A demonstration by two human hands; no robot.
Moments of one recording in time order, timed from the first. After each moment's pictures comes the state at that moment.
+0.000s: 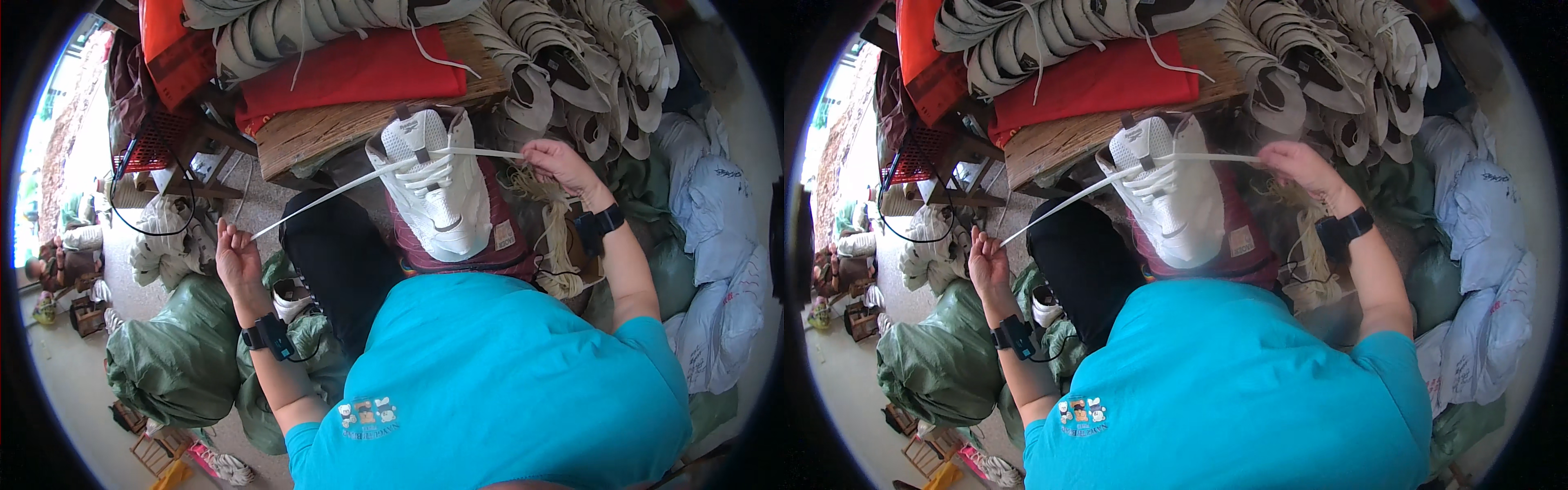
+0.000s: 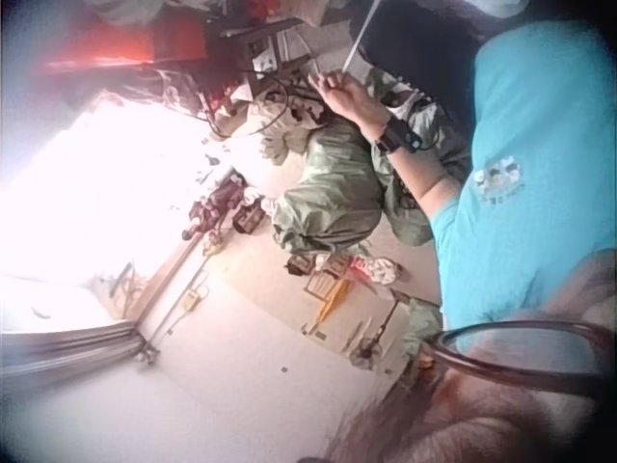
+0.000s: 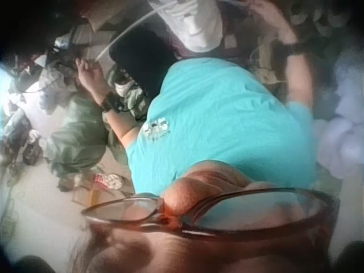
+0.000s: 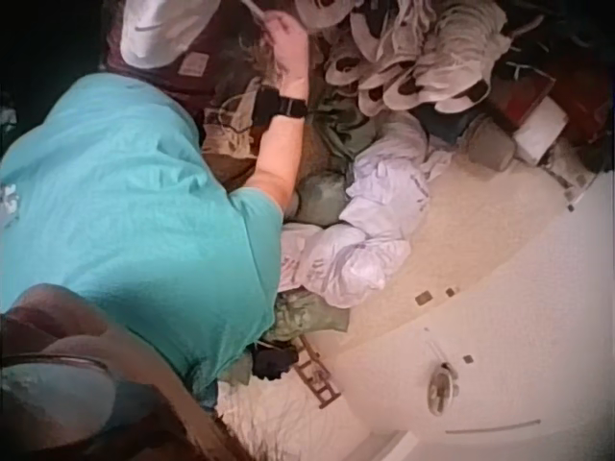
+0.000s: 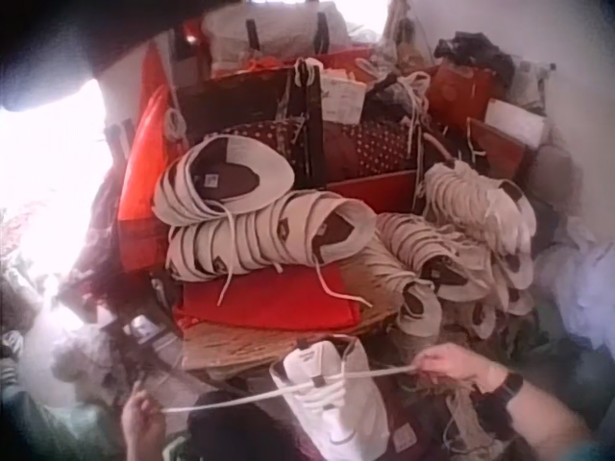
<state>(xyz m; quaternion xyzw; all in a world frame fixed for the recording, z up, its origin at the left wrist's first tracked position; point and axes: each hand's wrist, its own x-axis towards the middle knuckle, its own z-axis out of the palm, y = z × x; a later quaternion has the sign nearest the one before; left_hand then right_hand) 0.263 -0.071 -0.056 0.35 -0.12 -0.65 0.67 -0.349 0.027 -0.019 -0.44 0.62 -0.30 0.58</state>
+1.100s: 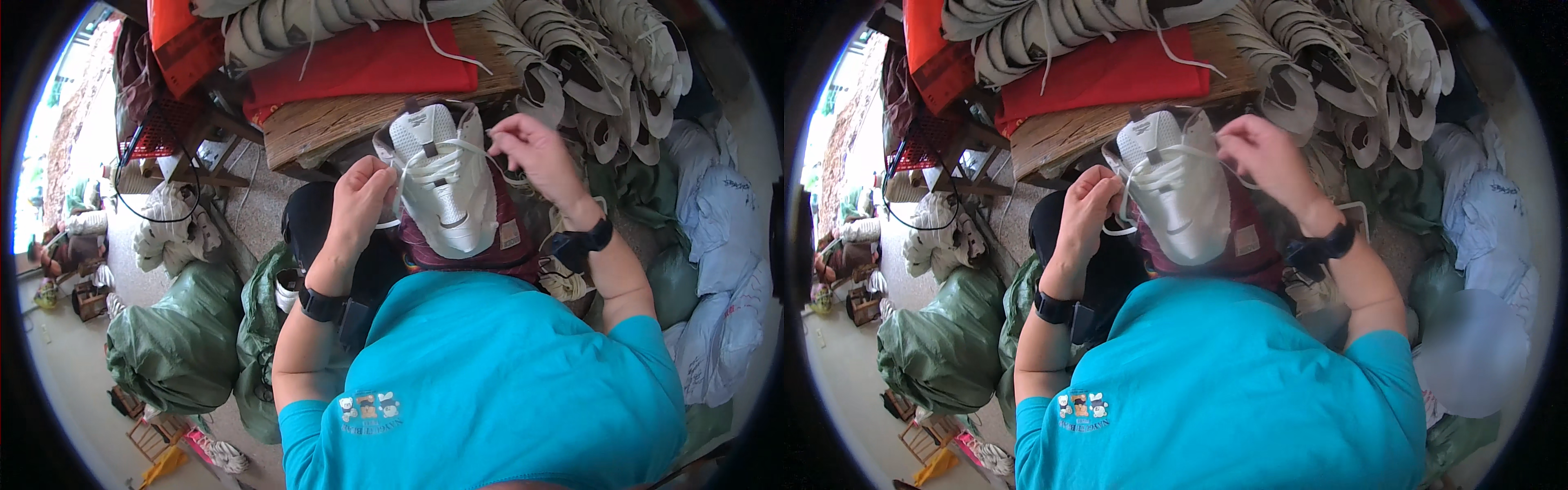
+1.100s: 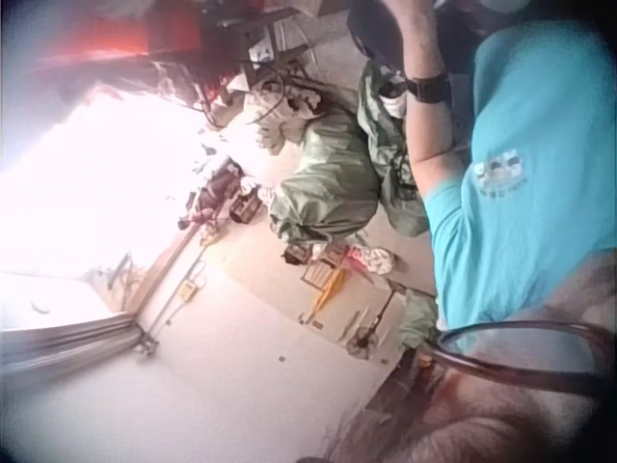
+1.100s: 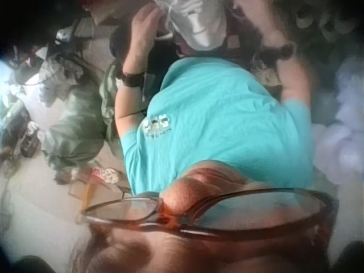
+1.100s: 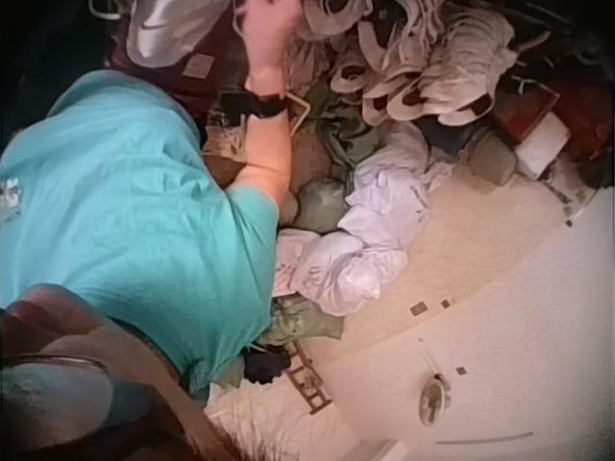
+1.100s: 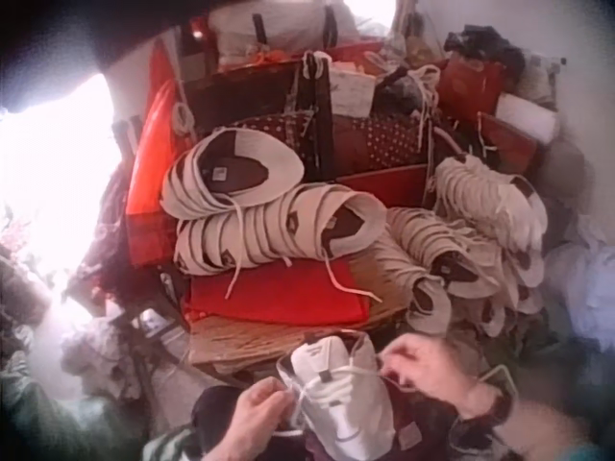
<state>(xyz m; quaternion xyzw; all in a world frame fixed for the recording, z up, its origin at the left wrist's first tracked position) 0.034 -0.044 0.017 0.47 -0.48 -0.68 0.29 -0.254 0.004 0.029 -0.49 0.59 -0.44 0.47</state>
